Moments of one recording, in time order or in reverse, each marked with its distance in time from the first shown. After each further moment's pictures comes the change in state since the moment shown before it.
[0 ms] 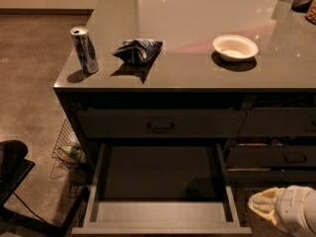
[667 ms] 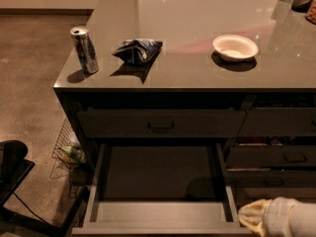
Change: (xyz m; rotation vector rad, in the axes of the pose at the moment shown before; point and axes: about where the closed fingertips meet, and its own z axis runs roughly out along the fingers) arm 0.008 0.024 0.027 -0.034 -0.004 -0.009
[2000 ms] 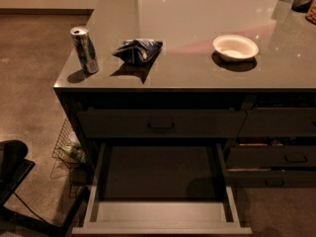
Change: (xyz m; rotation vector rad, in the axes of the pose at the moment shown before) arm 0.118 0.097 0.156 -0.108 -0.283 0.116
